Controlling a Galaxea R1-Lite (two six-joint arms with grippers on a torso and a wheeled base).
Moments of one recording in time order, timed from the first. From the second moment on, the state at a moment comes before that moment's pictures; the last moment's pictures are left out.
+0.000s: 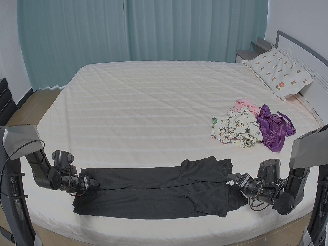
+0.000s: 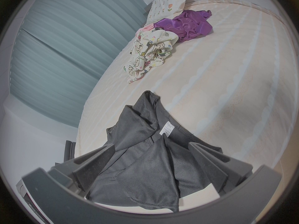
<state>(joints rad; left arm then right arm) 0.08 2.31 -0.69 -0.64 -0.15 -0.25 0.32 2.23 -0.29 -1.31 -0.05 0.94</state>
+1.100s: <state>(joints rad) 0.08 2.27 -0.65 -0.66 -0.15 -0.20 0.32 2.22 -0.29 -1.31 -0.05 0.94</state>
